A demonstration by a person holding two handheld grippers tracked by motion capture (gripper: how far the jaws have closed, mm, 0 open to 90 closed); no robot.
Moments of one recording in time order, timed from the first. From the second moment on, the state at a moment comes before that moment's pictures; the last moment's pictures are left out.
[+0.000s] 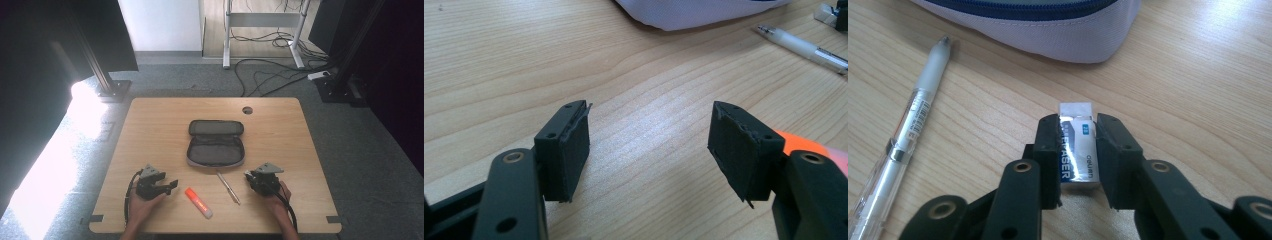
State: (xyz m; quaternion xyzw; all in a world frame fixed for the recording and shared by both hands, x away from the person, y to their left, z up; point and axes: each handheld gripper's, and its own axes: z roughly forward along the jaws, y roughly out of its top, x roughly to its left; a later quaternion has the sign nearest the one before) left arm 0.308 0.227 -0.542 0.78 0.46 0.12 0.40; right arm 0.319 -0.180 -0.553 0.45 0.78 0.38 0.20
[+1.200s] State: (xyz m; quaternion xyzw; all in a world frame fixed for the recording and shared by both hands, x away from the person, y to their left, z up) left arm 0.312 0.222 -0.546 0.79 0.46 0.11 0.40; right arm 0.309 -0.187 -0.518 0.42 0.76 0.45 0.21
